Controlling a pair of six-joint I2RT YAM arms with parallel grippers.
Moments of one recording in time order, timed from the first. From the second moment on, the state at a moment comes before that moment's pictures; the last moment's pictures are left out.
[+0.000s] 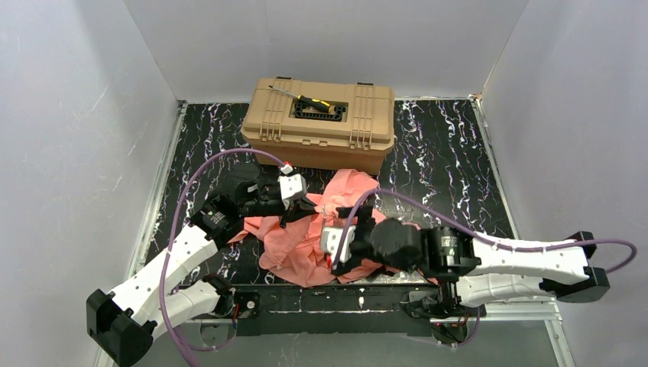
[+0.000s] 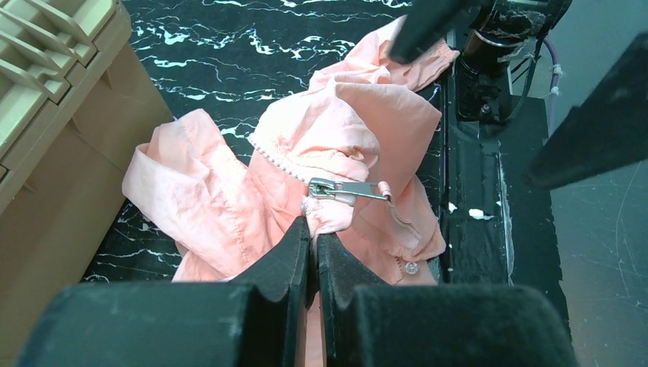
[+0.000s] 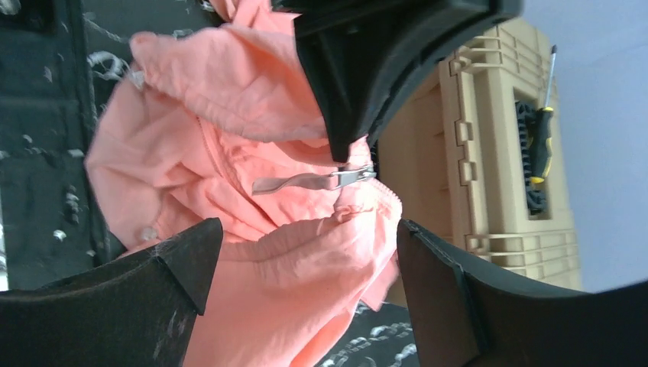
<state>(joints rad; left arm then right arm) -0.63 0.93 0.79 -0.22 0.75 0.30 1.45 0.98 1.07 -0.49 0.30 -0.47</state>
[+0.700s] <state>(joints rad) -0.63 0.95 0.79 -0.22 0.78 0.28 1.70 1.10 0.67 0.21 0.80 -1.09</state>
